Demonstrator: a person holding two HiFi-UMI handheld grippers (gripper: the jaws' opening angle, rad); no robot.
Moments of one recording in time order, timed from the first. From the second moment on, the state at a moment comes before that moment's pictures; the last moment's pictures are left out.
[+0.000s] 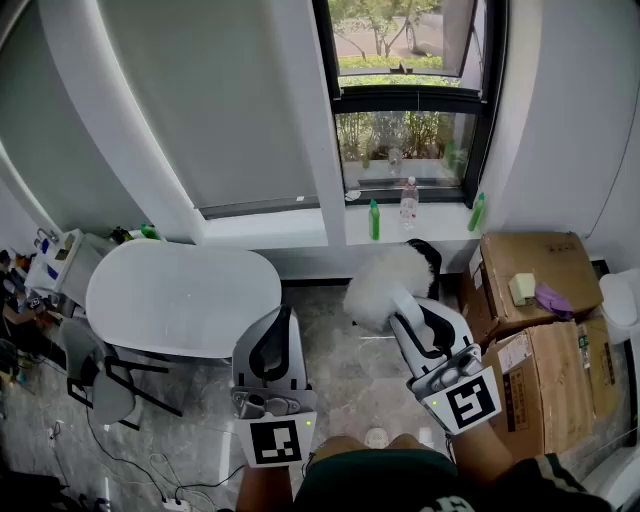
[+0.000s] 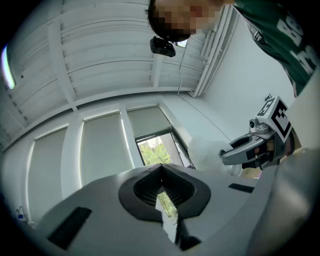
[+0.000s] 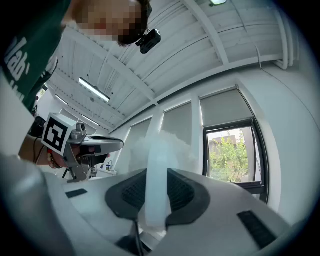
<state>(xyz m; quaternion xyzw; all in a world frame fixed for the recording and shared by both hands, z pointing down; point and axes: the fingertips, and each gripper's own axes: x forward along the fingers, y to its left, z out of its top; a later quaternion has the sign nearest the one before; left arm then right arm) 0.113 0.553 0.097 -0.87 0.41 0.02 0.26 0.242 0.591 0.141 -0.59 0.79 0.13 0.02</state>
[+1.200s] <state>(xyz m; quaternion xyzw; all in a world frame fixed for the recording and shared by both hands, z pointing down) 0.083 0.537 0.101 -0.88 0.43 0.02 0.21 0.235 0.586 0.143 -0.58 0.80 0.14 0.02</state>
